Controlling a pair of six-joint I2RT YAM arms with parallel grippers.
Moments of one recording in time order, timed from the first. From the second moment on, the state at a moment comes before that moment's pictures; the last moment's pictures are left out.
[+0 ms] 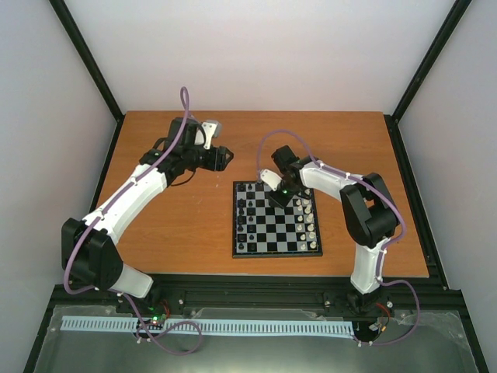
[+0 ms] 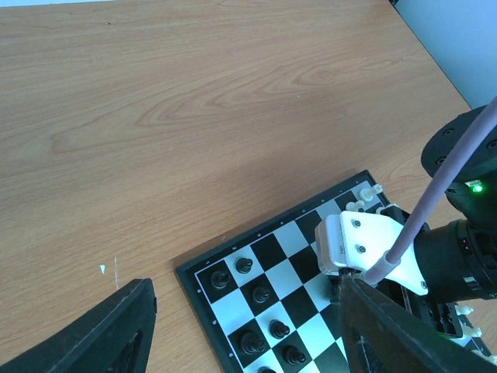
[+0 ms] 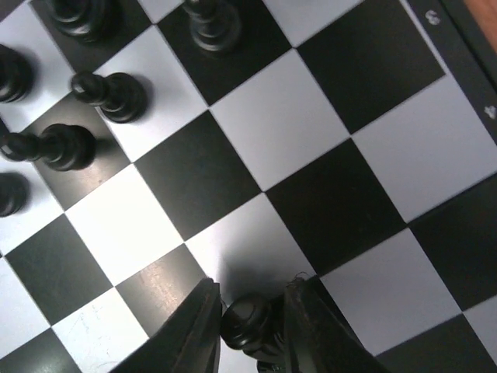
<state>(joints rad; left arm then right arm) -0.41 1.46 1.27 -0.49 0.27 -0.20 0.53 1.91 1.30 -0.69 -0.26 -0.44</state>
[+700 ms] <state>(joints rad) -0.64 1.23 1.13 -0.58 0.21 -0.19 0.57 1.75 1.11 -0.82 -0.38 -0.57</state>
